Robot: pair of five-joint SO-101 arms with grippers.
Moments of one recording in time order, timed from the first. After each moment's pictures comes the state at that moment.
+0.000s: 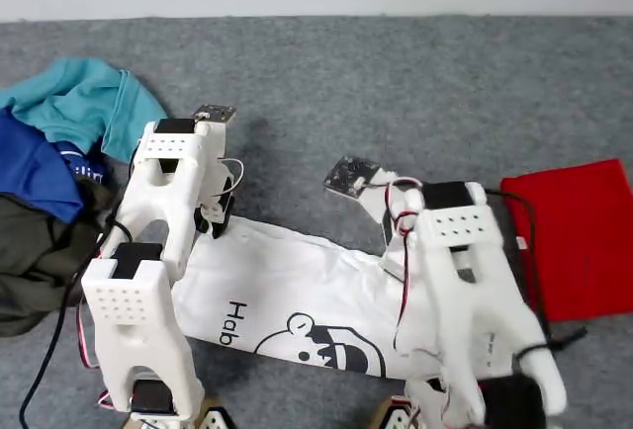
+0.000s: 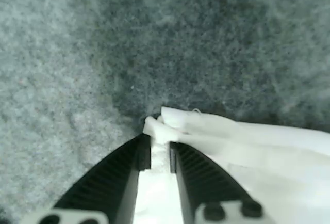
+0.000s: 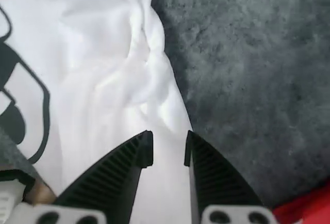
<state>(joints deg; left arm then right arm) -2.3 34.6 -4.3 82.9 -0.6 -11.1 -20.0 36.2 76.8 46.1</state>
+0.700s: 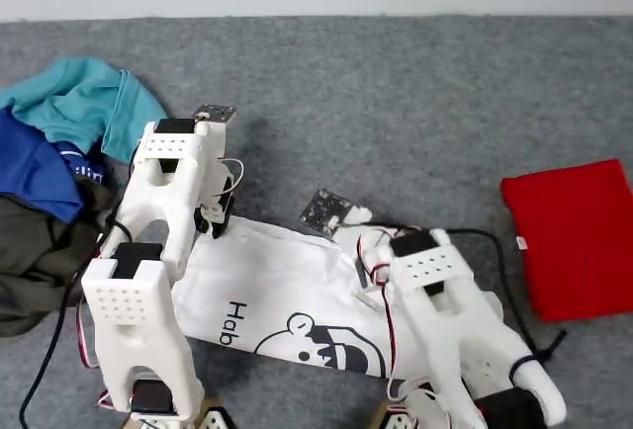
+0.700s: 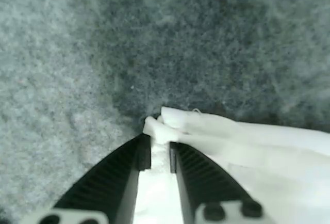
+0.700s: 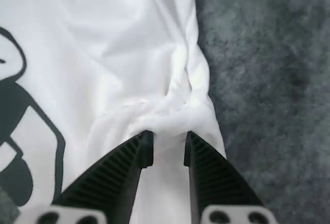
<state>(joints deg) -2.3 34.6 -4.3 82.9 -0.6 -20.1 -23.5 57.9 53.5 38.2</state>
